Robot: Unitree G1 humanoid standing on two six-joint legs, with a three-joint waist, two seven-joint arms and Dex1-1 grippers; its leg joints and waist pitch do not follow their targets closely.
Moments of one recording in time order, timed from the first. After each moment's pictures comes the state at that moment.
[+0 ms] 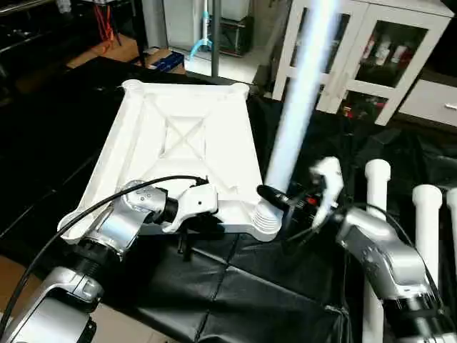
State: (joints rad) left arm -0.59 0.43 -0.39 0.51 0.09 0.03 -1.21; right arm -0.26 -0.28 0.03 0.13 0.45 0.36 0.77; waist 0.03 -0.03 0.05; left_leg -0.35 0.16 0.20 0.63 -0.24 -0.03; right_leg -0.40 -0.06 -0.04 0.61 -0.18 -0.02
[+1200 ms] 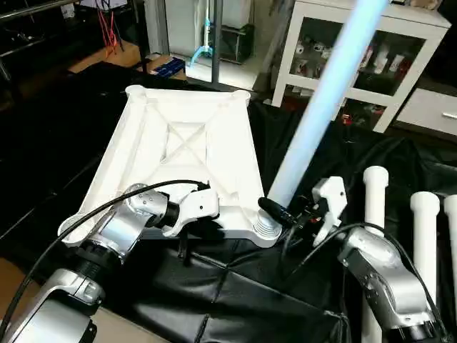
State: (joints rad) left arm -0.58 0.43 -0.40 0.53 0.10 0.04 -1.22; right arm -0.16 -0.29 0.11 0.07 0.35 0.20 0.73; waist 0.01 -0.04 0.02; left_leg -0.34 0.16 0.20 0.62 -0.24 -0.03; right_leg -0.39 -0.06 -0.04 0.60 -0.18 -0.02
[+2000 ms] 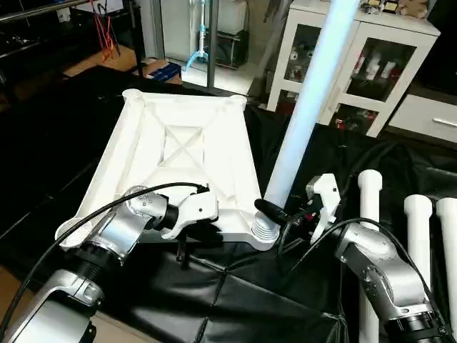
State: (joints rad) left arm -0.58 0.43 -0.41 0.54 0.10 0.05 -1.22; right arm -0.18 -0.30 0.12 0.09 0.36 0.26 0.74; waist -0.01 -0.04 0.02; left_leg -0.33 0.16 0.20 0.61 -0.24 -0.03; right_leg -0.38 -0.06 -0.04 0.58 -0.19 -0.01
